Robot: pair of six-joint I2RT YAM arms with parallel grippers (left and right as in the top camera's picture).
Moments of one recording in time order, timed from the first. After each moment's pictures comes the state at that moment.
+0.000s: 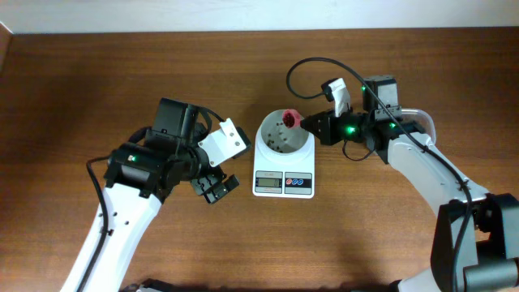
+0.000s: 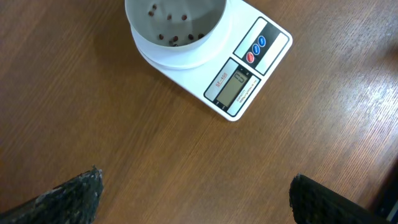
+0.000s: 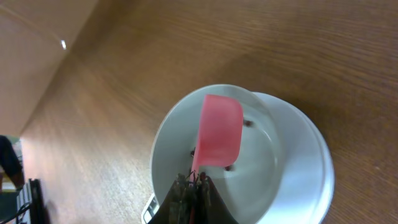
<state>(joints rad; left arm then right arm) -0.29 1.28 1.24 -1.07 0.28 0.68 0.17 1.71 1.08 -0.21 -0.79 0.05</state>
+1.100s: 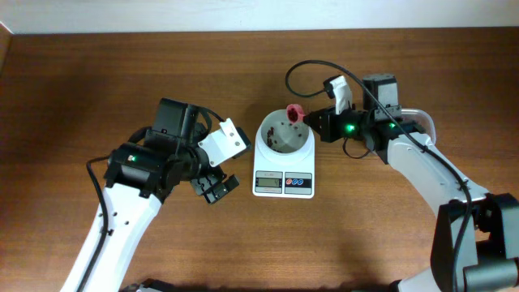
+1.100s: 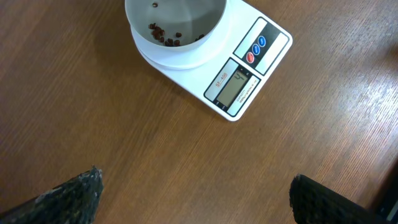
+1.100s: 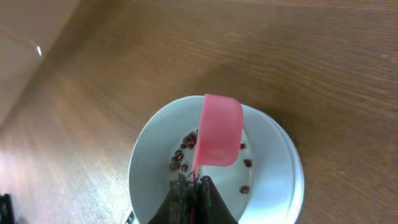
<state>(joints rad) -0.29 1.28 1.24 -1.07 0.28 0.68 0.17 1.71 1.08 -0.18 -0.70 0.06</state>
